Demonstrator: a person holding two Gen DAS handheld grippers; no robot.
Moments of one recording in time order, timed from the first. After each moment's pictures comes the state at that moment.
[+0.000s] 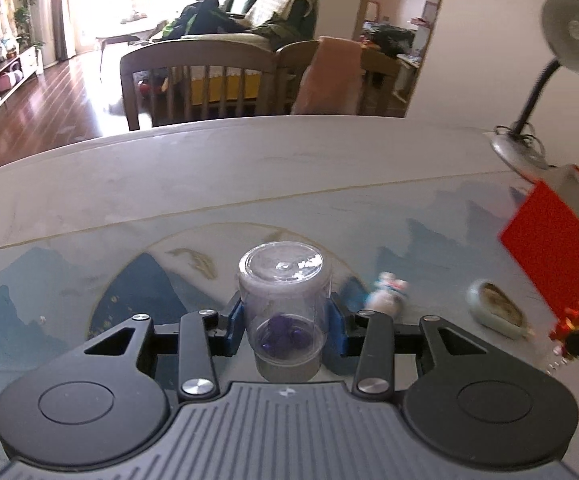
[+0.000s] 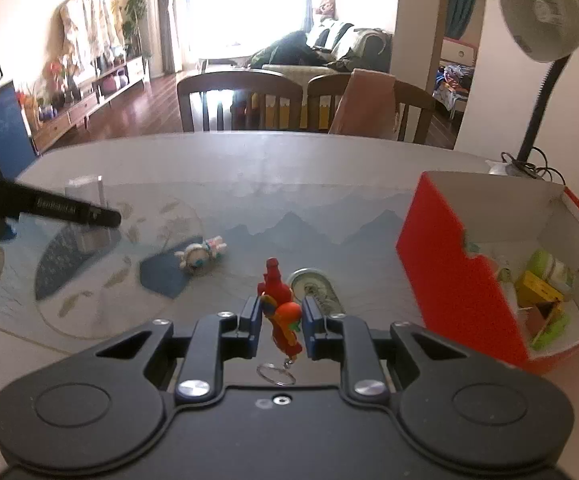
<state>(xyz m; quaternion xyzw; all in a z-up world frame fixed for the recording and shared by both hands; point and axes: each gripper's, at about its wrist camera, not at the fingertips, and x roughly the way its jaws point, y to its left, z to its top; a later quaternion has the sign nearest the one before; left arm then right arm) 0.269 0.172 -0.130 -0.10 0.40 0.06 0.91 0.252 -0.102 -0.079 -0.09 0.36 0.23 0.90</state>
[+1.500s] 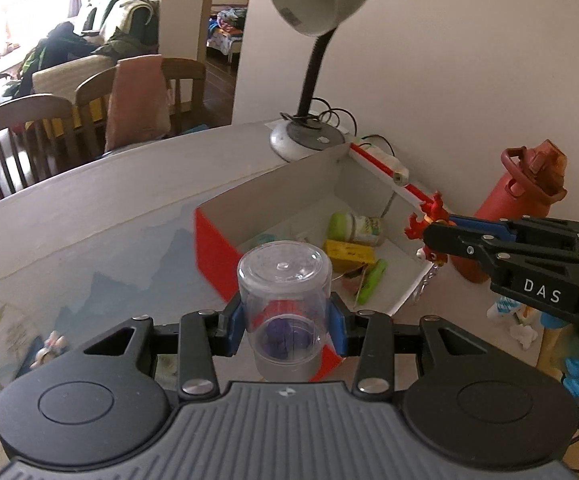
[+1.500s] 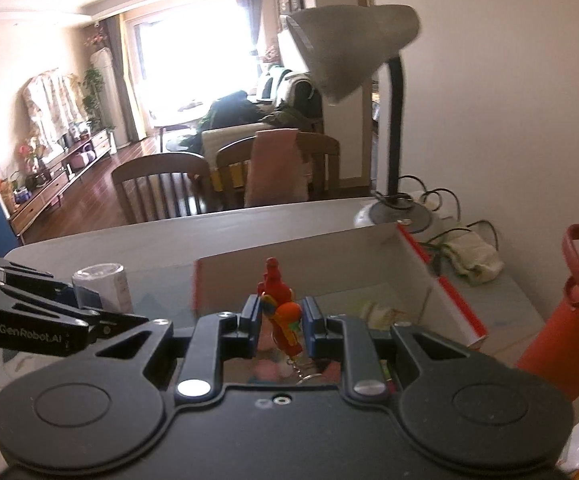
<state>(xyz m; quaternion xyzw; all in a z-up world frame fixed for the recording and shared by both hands) 0.342 -0.114 -0.027 -0.05 0.41 -0.10 0.90 0.324 -0.329 -0.005 -0.01 0.31 0.20 0.93</state>
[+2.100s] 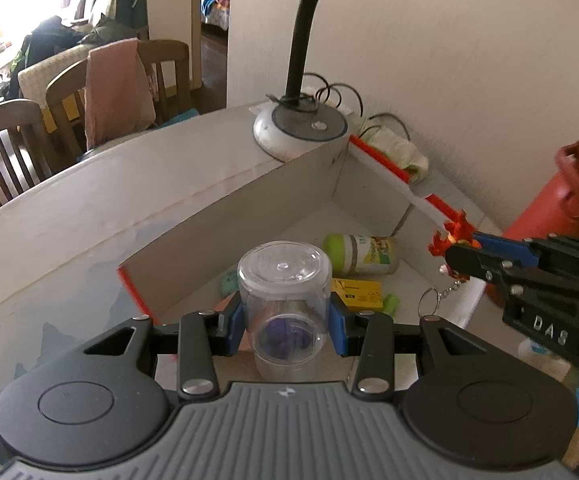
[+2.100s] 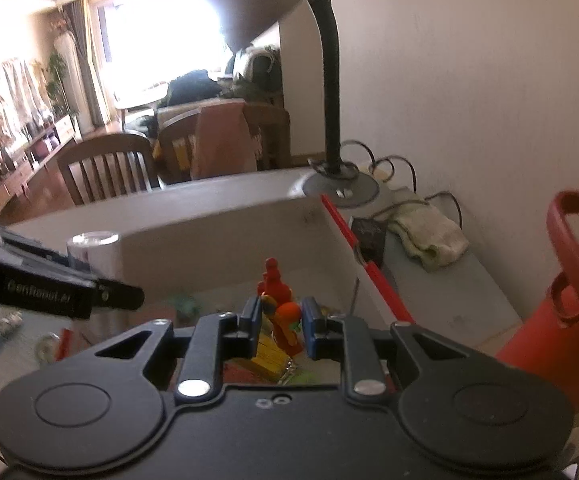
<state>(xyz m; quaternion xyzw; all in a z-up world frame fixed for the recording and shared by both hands) 0.457 -0.180 -0.065 -0.02 0.46 -0.08 0.89 0.393 -0.378 -0.056 -0.02 0.35 0.15 0.92</state>
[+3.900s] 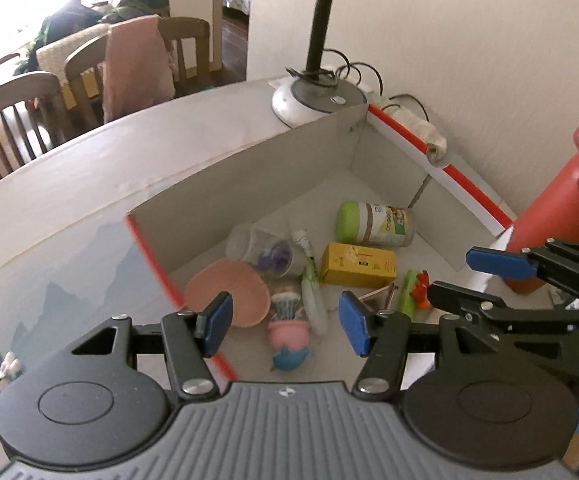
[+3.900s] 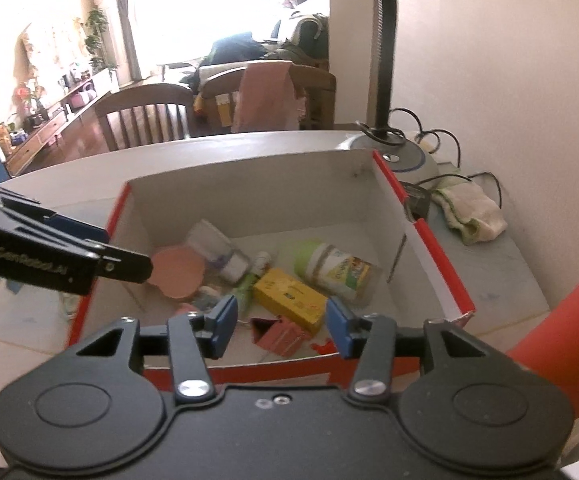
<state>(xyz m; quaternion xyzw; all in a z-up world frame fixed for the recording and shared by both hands) 0.426 -0.176 -0.070 -0.03 0.47 -0.05 0.88 0.369 -0.361 -0.062 -0.06 0.39 0.22 0.89</state>
